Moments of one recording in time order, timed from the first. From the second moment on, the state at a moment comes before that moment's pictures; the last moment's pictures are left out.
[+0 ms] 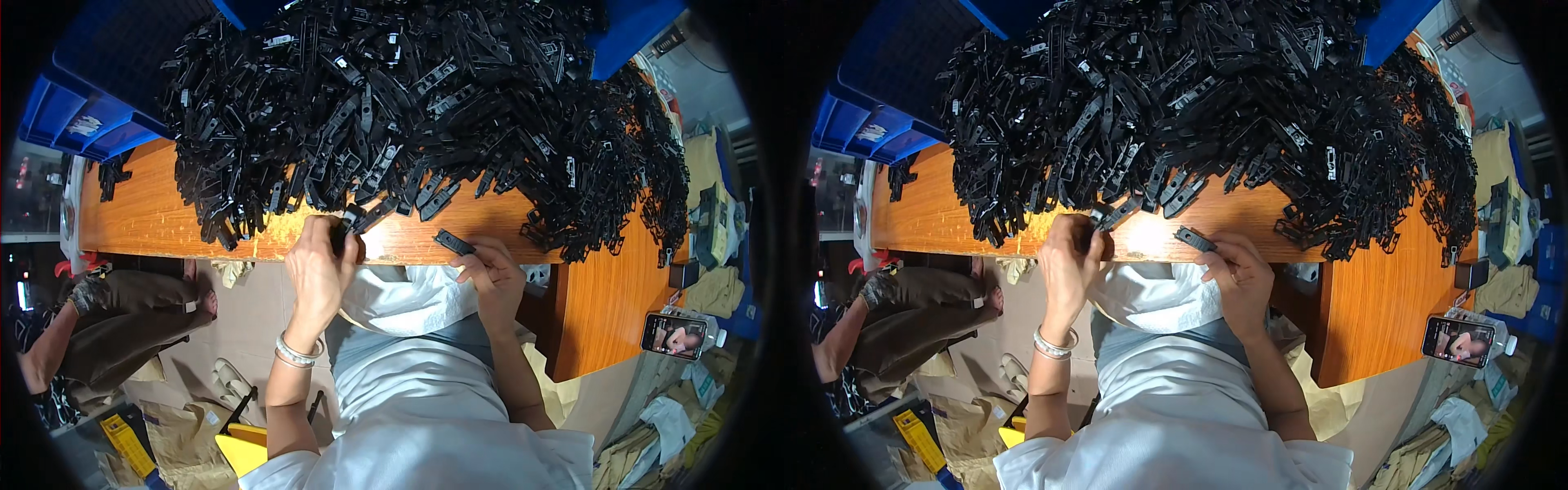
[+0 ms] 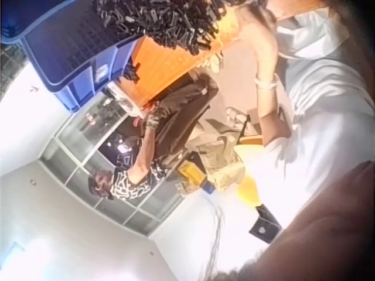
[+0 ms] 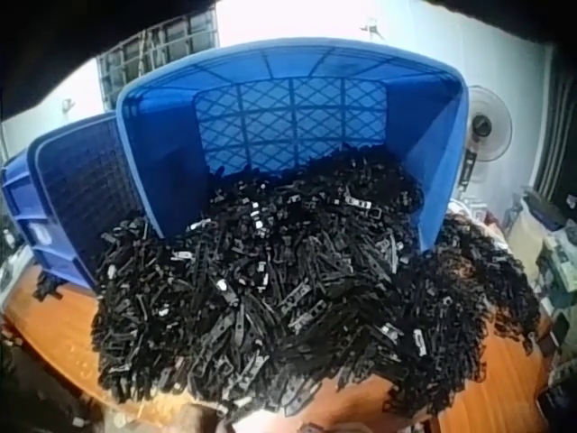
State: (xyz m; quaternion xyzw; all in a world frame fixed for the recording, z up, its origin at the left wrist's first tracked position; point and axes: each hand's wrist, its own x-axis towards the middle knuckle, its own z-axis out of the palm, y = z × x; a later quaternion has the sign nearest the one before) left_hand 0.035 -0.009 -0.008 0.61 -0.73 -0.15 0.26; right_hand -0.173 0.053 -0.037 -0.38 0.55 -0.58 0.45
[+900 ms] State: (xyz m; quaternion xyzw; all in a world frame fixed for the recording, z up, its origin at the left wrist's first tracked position) left_hand 0.001 0.022 -0.006 0.41 -0.41 -0.71 0.39; right_hand -0.151 0.060 -0.008 -0.33 0.55 -0.58 0.50
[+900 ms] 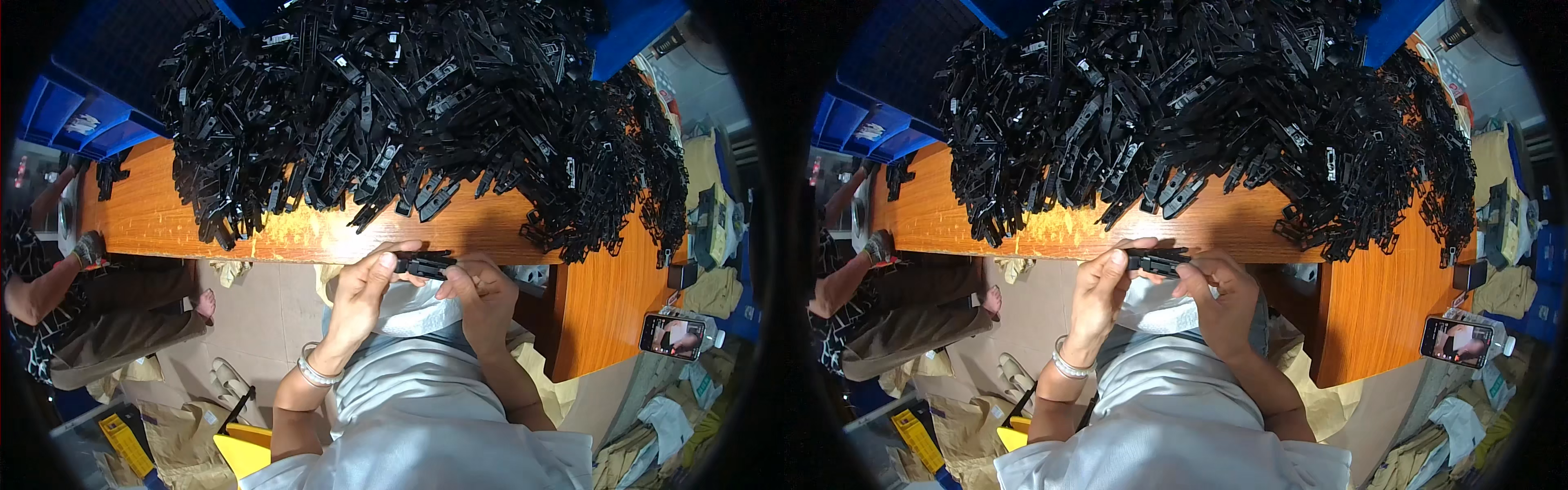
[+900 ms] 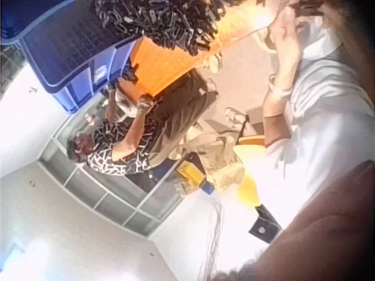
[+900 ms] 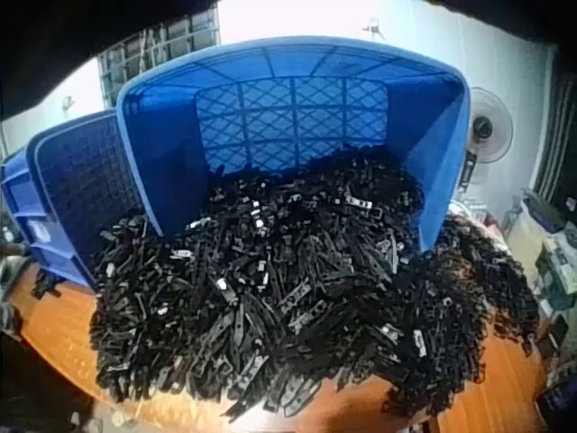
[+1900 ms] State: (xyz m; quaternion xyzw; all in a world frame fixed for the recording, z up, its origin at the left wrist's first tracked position) left_hand -0.038 -0.170 0.069 0.41 -0.75 -0.07 0.51; right_hand -0.183 0.059 -0.037 -0.24 0.51 -0.66 0.49
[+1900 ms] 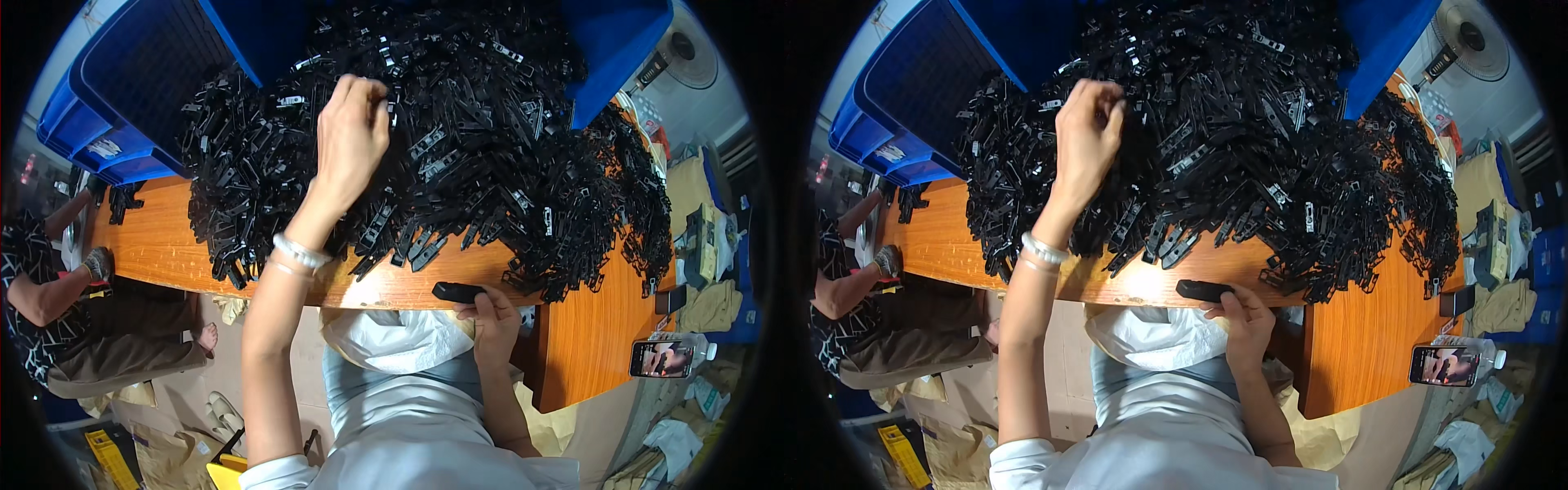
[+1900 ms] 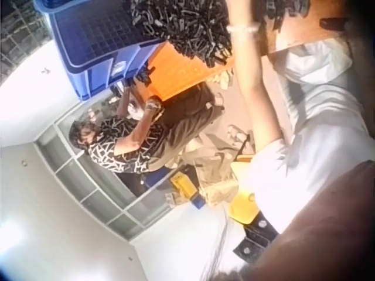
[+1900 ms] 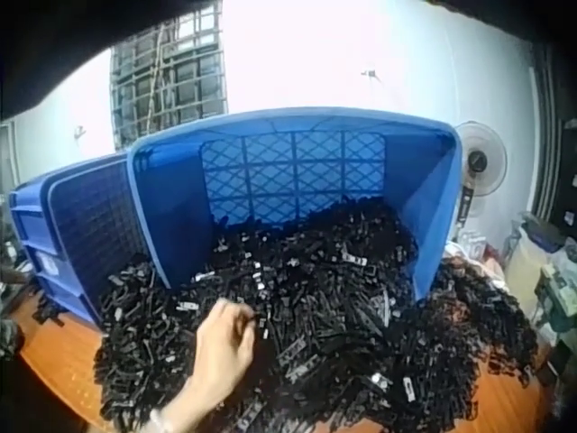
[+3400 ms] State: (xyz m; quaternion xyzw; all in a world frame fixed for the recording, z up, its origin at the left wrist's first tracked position) left_hand -0.019 -0.044 0.027 0.36 -0.55 -0.73 0.19; right_hand -0.185 0.047 -0.011 -0.38 0.49 -0.65 0.43
